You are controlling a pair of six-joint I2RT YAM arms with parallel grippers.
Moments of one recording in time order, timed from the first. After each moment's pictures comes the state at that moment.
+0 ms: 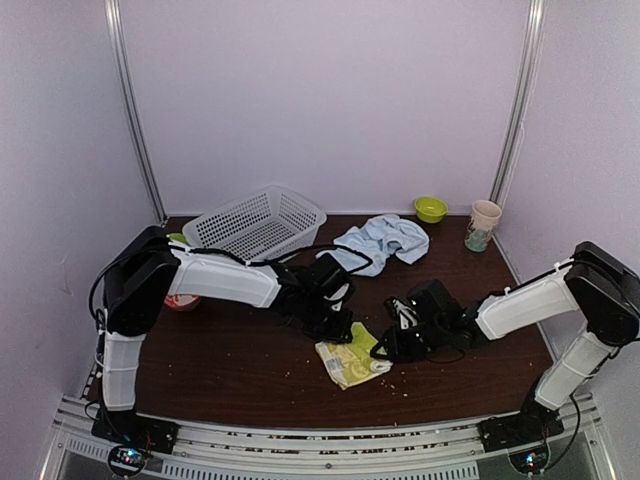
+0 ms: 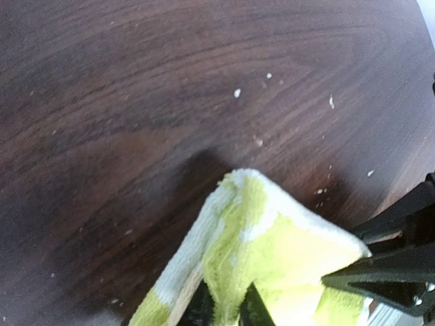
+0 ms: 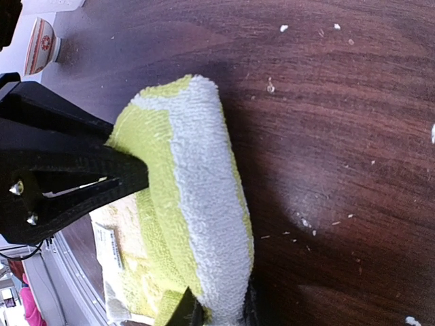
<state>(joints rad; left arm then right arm) -1.00 2.12 1.45 -0.35 0.17 -0.64 0.79 1.59 0.59 0.14 -0.32 0.77</state>
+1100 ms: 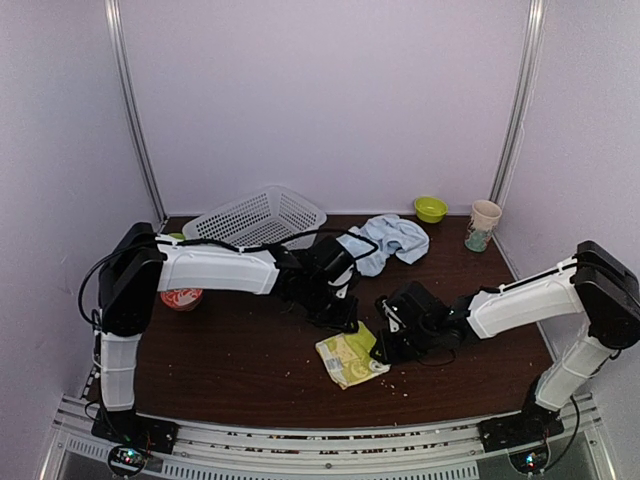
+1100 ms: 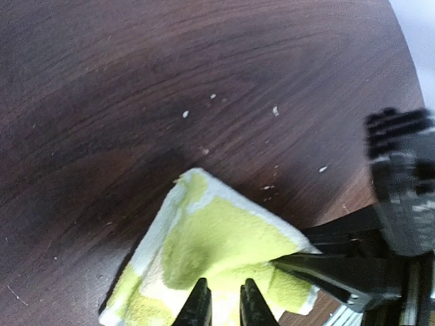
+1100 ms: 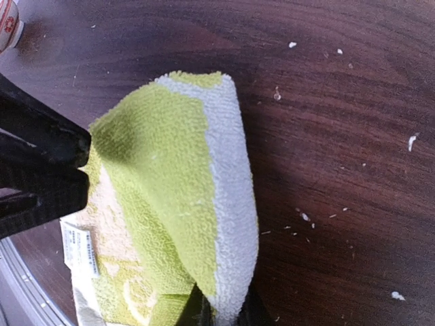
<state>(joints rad) -1.01 2.08 1.56 -0.47 0.22 -0.60 0.91 1.59 0.72 -0.09 -0.06 0.71</state>
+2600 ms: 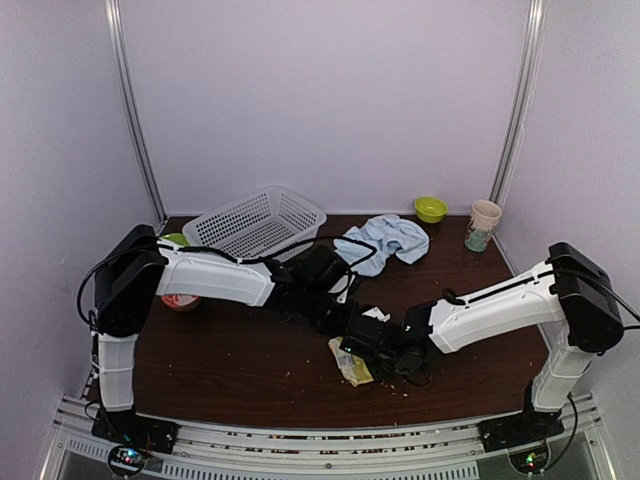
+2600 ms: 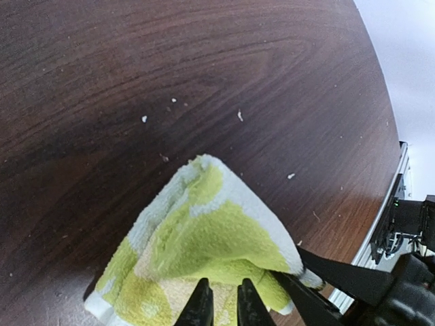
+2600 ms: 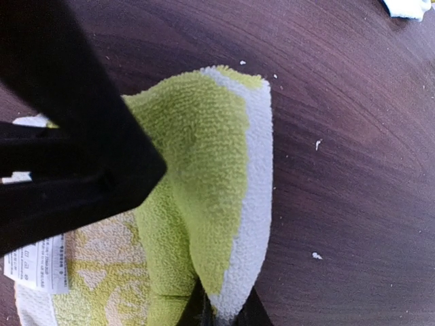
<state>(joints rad) -1.02 2.05 1.42 -0.23 0.29 -0.68 1.19 1.75 0.99 -0.56 0.54 0.70</state>
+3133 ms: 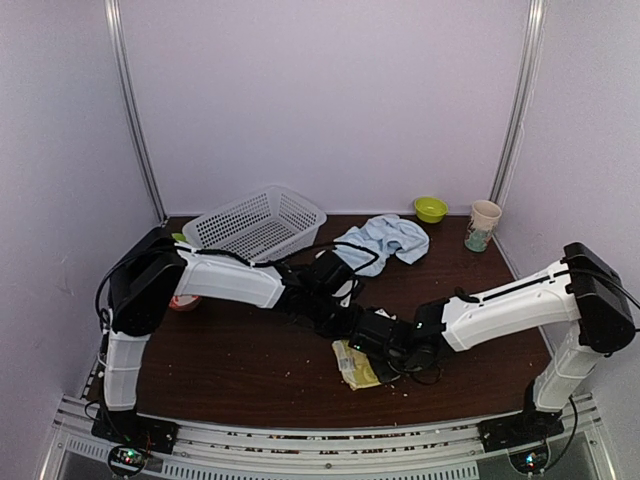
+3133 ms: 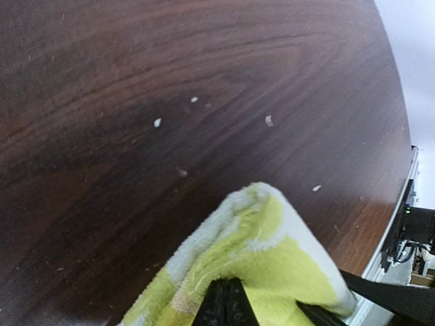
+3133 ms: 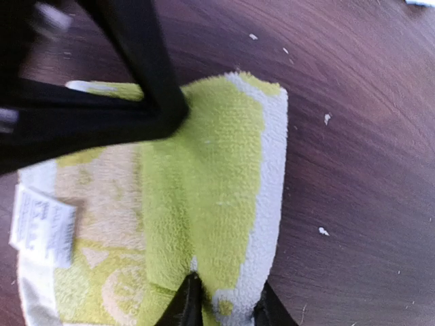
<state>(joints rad) -1.01 2.14 1.48 -0.23 0.31 -0.69 1.18 1.68 0.95 -0.58 0.45 0.70</state>
